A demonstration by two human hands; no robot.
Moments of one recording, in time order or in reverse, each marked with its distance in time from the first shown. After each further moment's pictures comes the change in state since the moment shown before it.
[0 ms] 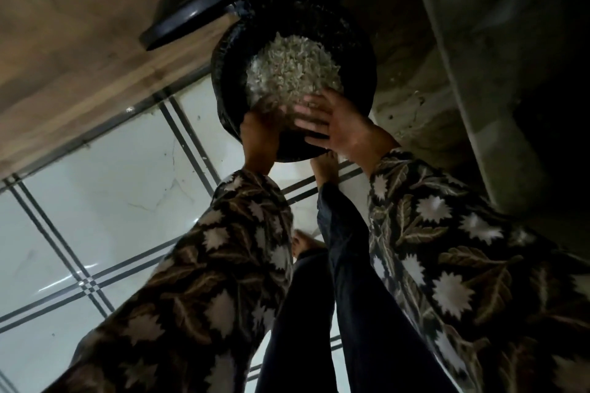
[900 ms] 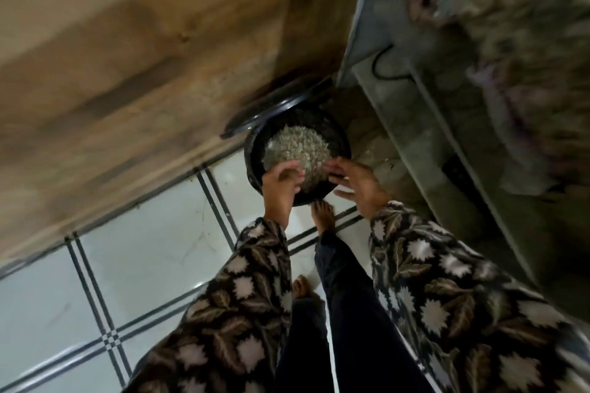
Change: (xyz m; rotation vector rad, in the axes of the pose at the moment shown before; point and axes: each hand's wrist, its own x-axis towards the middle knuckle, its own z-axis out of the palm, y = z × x) left_hand -0.142 0.114 -0.072 -0.428 -0.150 -0.091; right_hand -0.175 -0.027 0.006 0.119 0.199 -0.178
